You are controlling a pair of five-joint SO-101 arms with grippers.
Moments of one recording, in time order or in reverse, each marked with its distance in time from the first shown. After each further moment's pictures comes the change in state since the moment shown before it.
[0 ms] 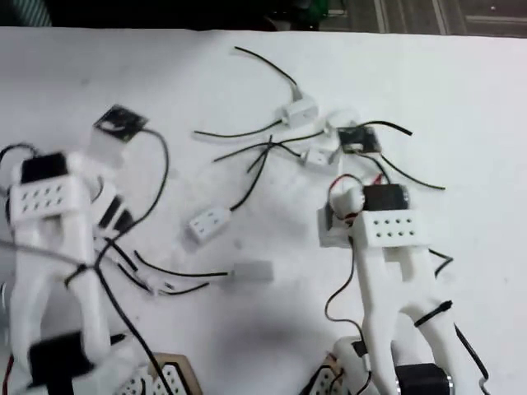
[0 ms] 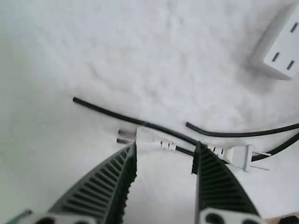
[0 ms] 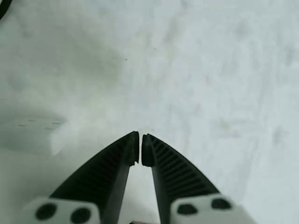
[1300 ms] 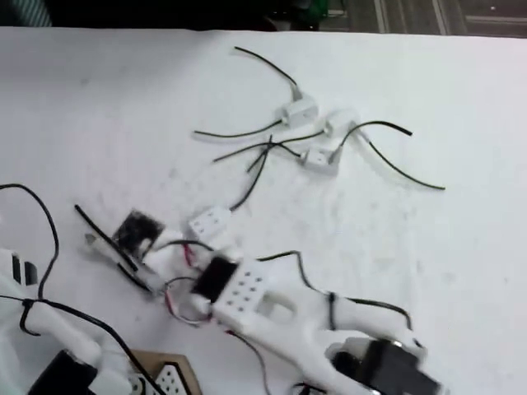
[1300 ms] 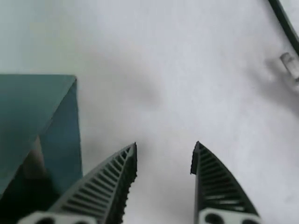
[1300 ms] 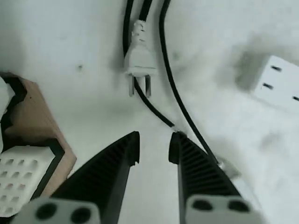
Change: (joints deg) left arm -40.8 -6.7 16.1 -15.1 -3.4; right arm -55.3 15.4 -1.3 -22.9 0.0
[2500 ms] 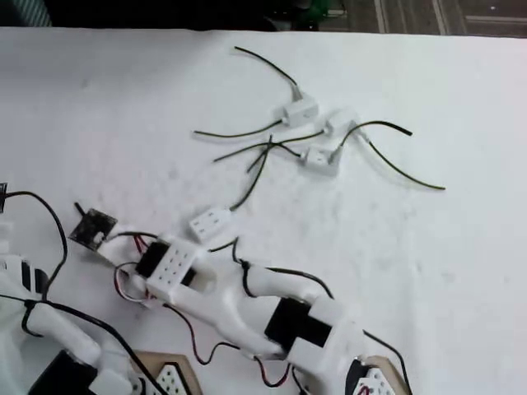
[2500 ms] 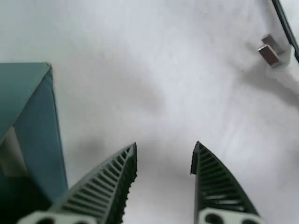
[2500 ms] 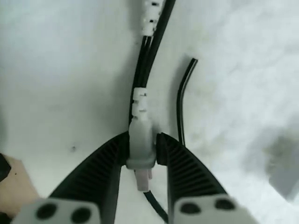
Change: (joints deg) left arm 0.1 -0.2 3.7 0.0 -0.4; right arm -0.4 31.9 -26.5 -1.6 0.0
